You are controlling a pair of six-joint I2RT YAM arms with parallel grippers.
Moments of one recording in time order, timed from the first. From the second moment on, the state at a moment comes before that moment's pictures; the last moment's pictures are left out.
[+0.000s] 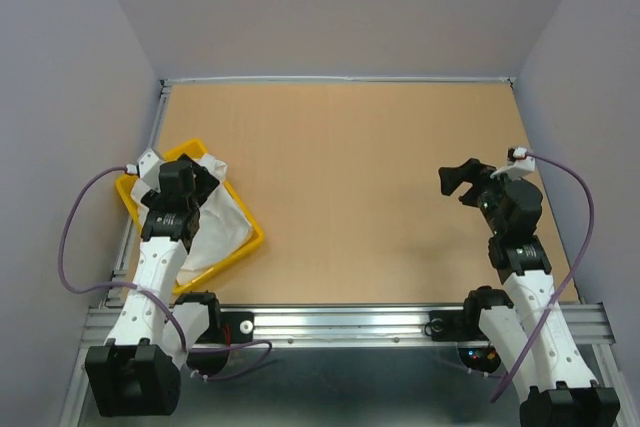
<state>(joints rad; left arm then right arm) -0.02 0.87 0.68 -0.44 -0.35 -0.73 0.01 0.62 0.49 -0.04 -0.13 0.44</state>
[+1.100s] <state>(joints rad) 0.11 1.19 0.73 -0.36 -0.39 -0.77 0.04 0.58 0.45 0.02 -0.15 0.44</state>
